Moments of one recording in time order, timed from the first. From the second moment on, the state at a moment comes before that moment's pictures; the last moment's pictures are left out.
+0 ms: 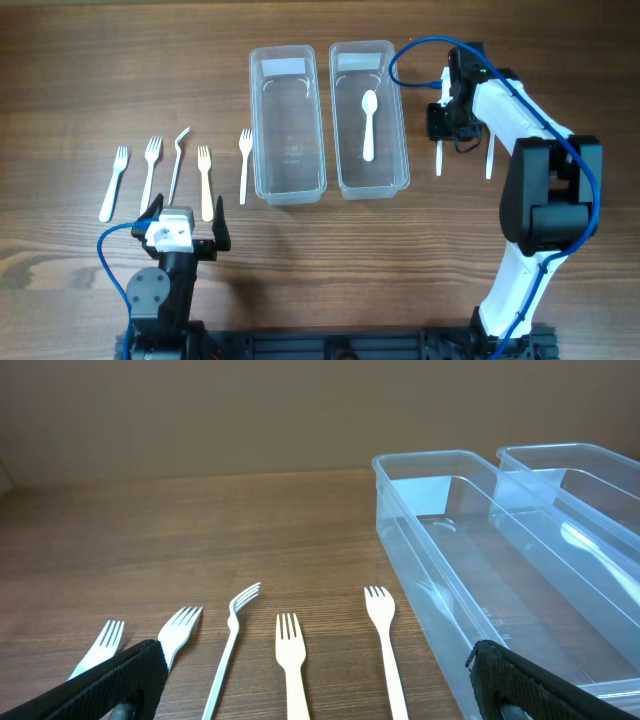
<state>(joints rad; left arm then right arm) -0.01 0.01 0.07 -0.23 0.02 0.03 0.05 2.11 1.47 -0.77 0.00 0.07</state>
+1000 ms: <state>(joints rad) -0.01 0.01 0.07 -0.23 0.02 0.02 0.19 1.90 2.00 -1.01 -0.06 0.06</state>
